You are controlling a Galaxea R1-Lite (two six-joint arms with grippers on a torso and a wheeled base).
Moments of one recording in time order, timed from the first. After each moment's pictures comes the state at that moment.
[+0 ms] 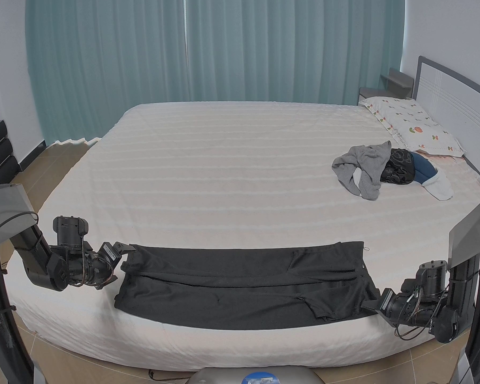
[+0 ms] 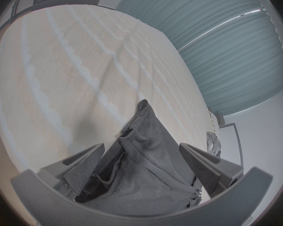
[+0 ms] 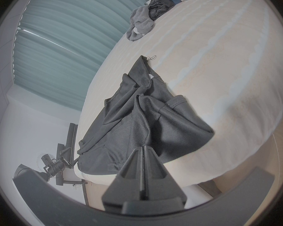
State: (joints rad) left arm 0.07 2.17 -0.65 -0.77 -0.29 -0.85; right arm 0.13 2.28 -0.05 -1.55 0.30 0.79
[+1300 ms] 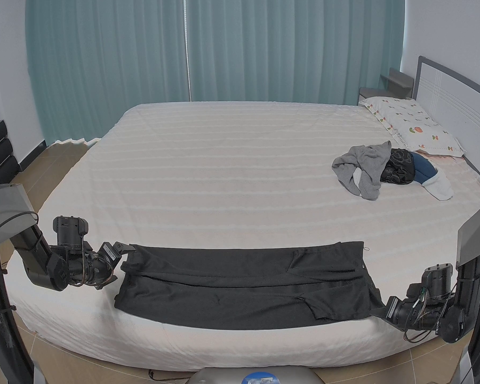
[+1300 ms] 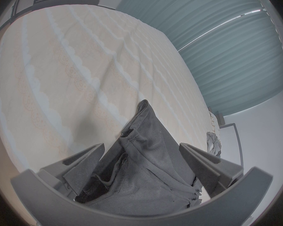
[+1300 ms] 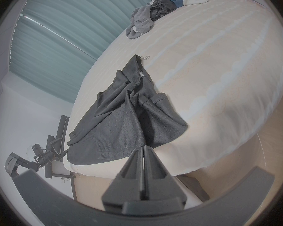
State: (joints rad) left arm 0.07 2.17 -0.65 -0.77 -0.29 -0.85; right arm 0.09 2.25 -0.02 -1.47 0.29 0.65
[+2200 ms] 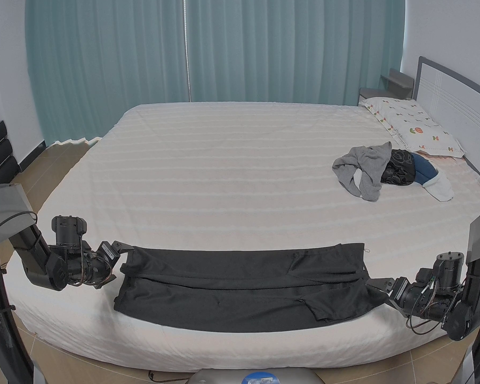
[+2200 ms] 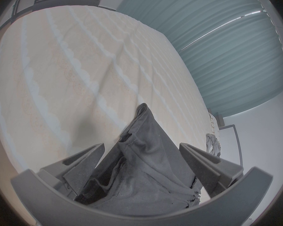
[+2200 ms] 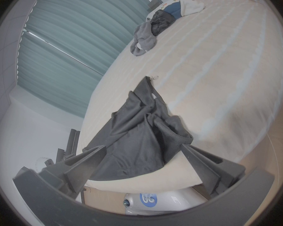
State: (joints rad) left arm 0.07 2.16 -0.65 -0.78 -0.29 -0.85; right arm 0.07 2.14 -0.02 -1.55 0.28 0.77
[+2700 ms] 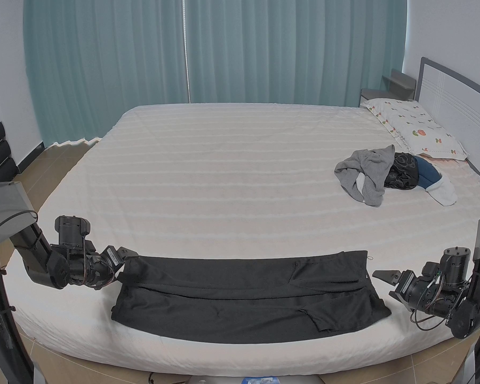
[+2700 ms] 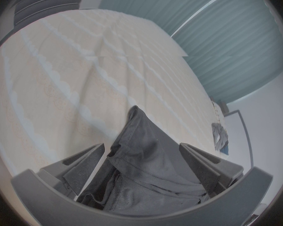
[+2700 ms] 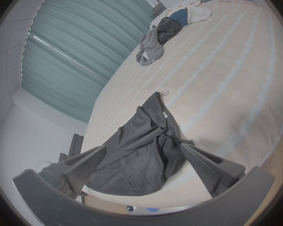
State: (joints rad) left arm 0.05 2.15 -0.68 -0.64 -0.28 -0.66; right arm 0.05 2.10 -0.02 -1.55 0.28 0.77
